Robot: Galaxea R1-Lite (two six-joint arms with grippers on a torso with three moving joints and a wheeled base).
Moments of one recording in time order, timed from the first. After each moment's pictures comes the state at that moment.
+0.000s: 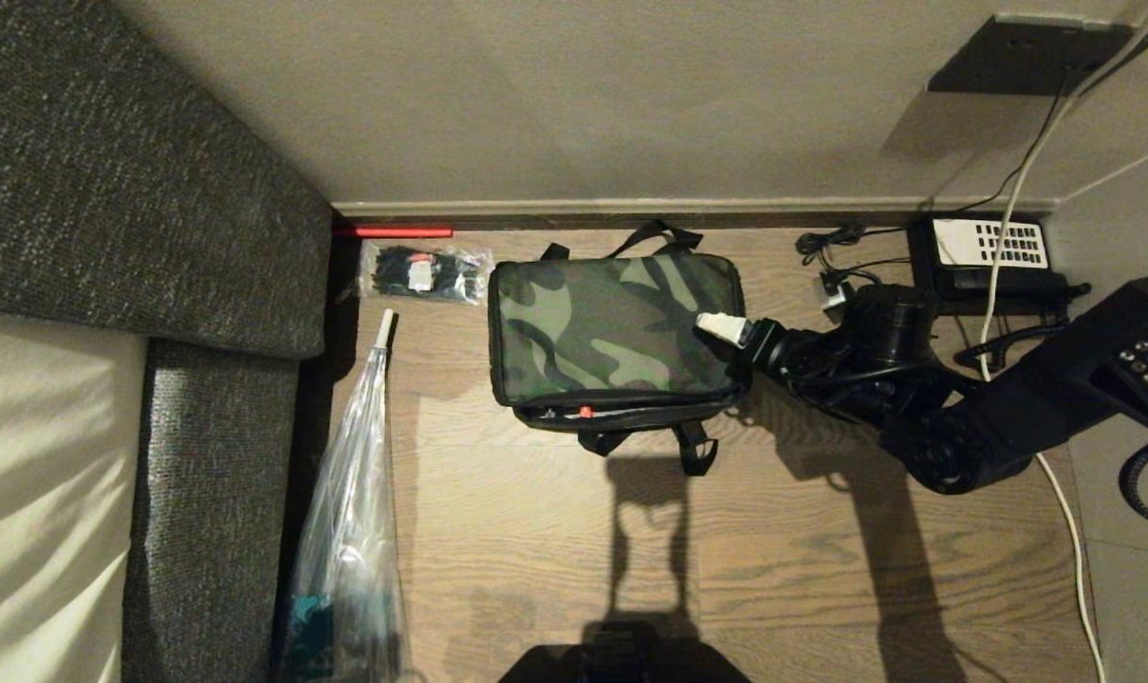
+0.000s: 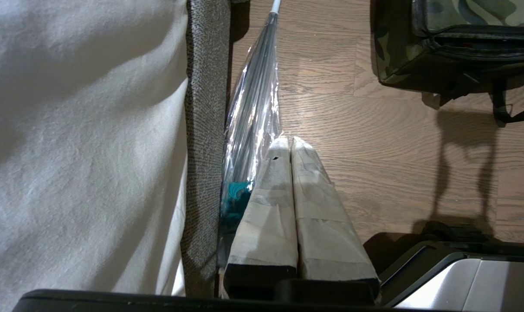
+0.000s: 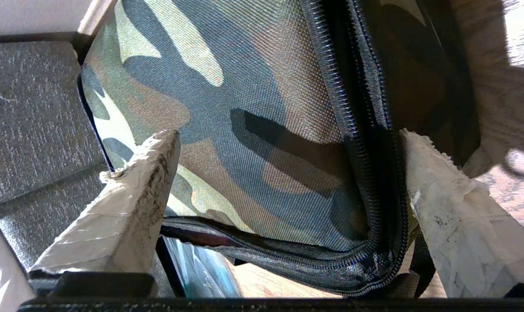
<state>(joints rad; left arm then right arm) 0.00 0.00 0.00 0.00 0.00 -0.01 0.28 2.14 -1.03 -1.02 0.28 0.66</state>
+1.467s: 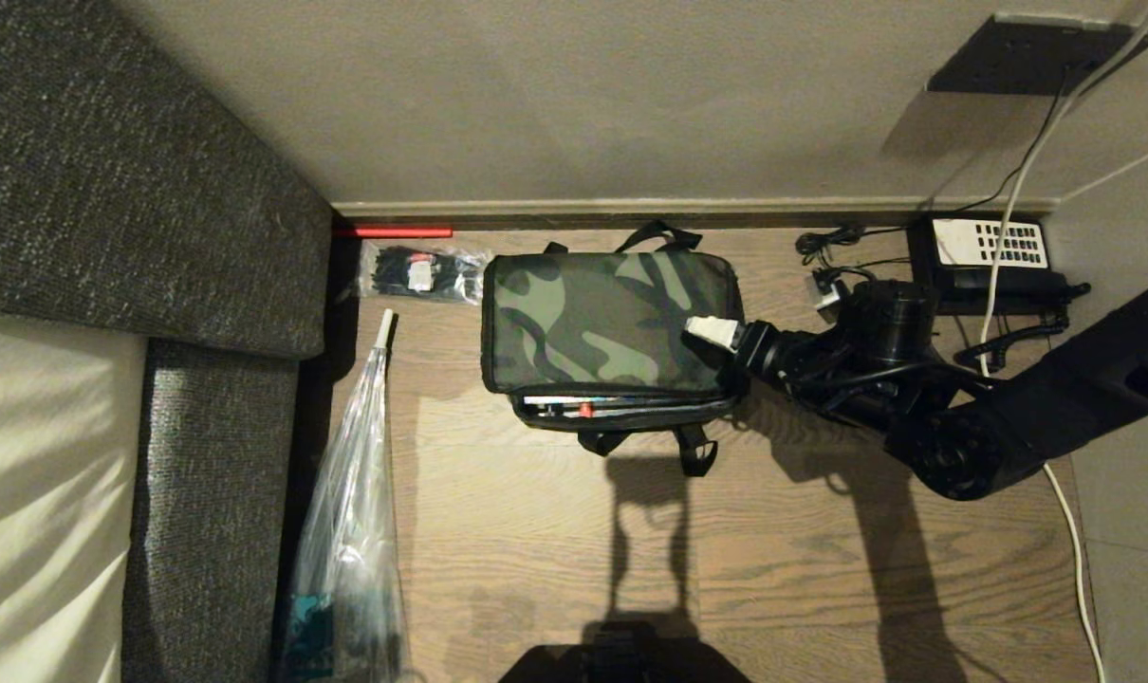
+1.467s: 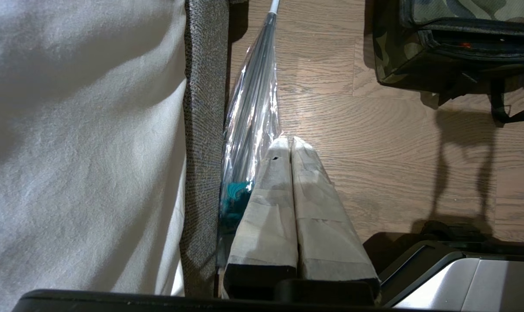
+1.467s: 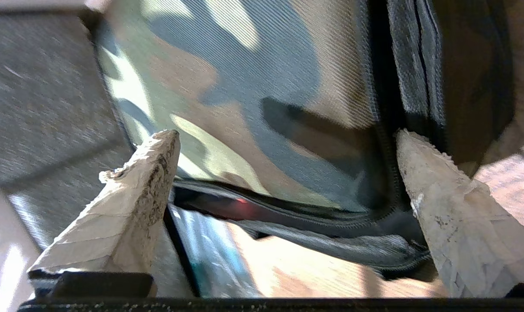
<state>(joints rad) 0.00 0.00 0.00 0.00 0.00 -0.01 0.32 2.08 -0.99 -0.97 0.28 0.65</state>
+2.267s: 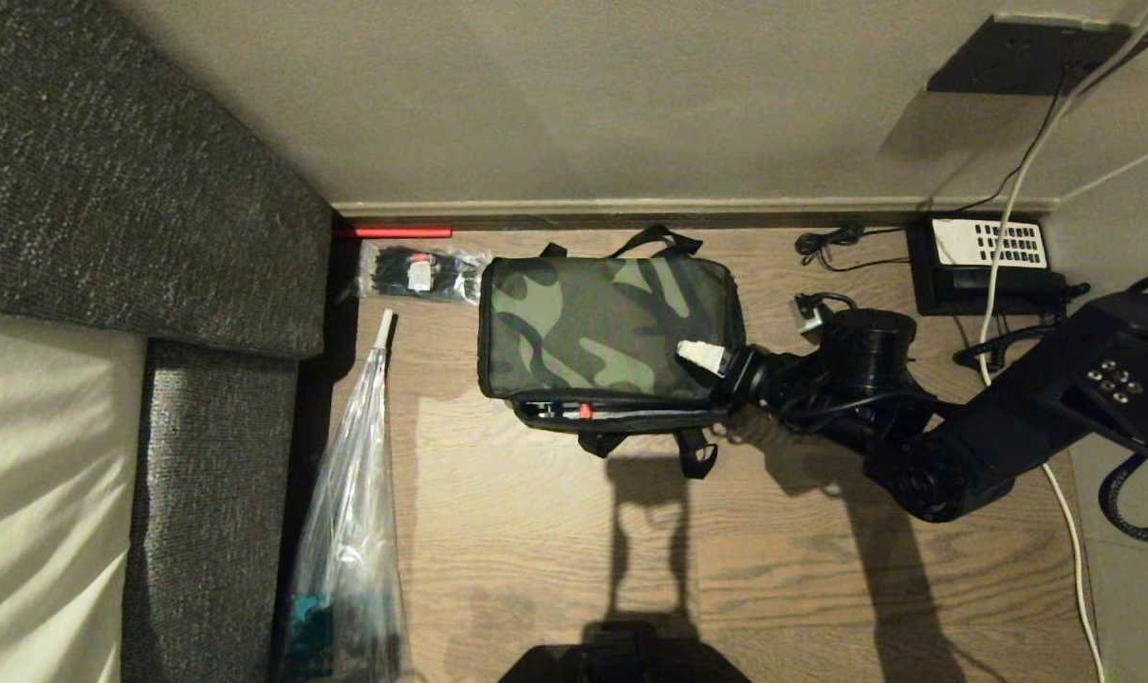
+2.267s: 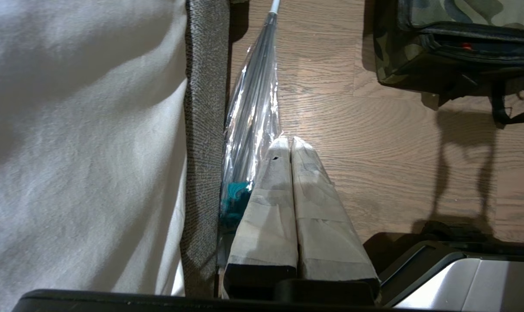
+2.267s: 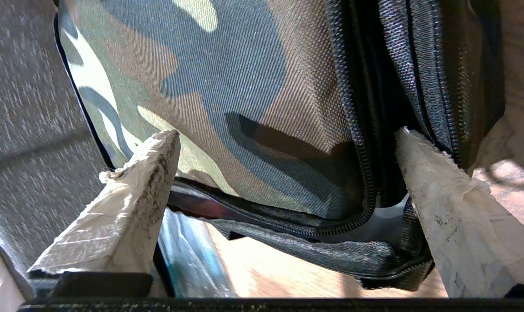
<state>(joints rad) 0.00 0.00 0.00 0.00 0.00 -0.01 0.34 2.16 -0.97 -1.05 0.27 0.61</state>
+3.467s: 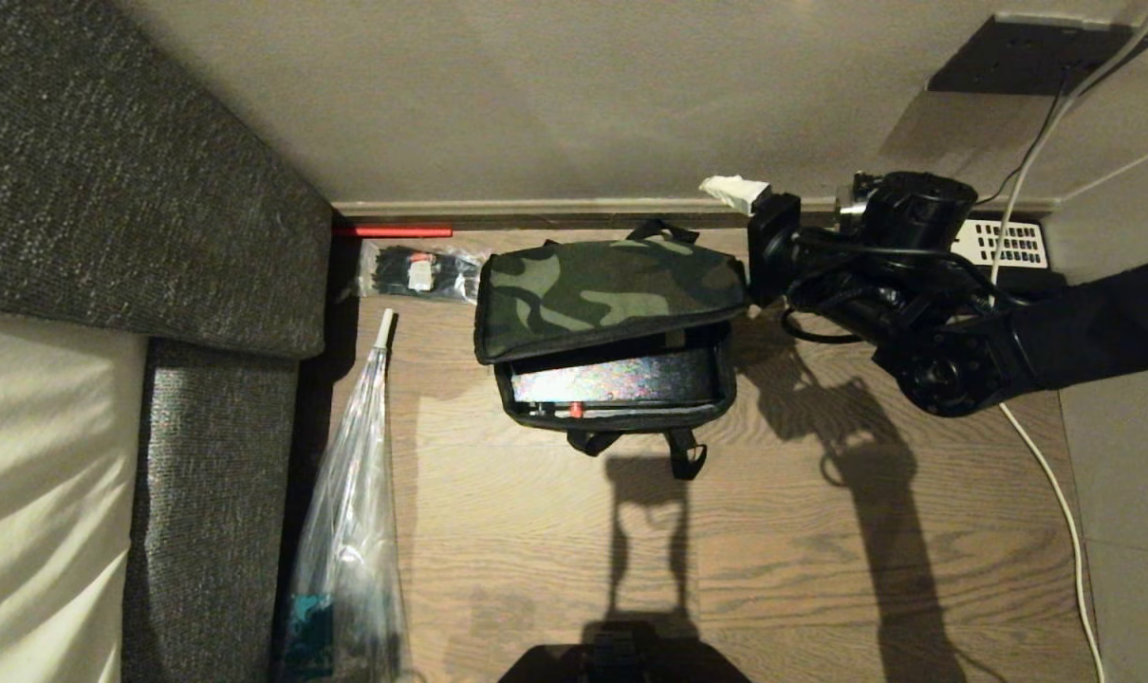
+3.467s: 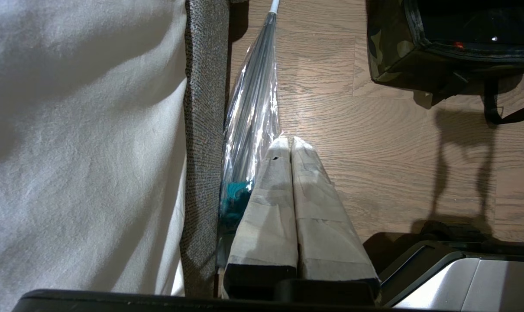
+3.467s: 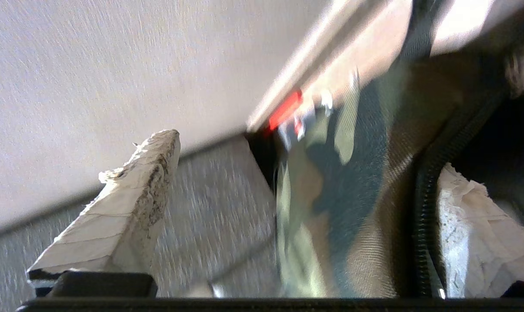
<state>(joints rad) 0.00 0.00 0.00 0.00 0.00 -0.01 0.34 2.04 -1.30 -0.94 0.21 1.13</state>
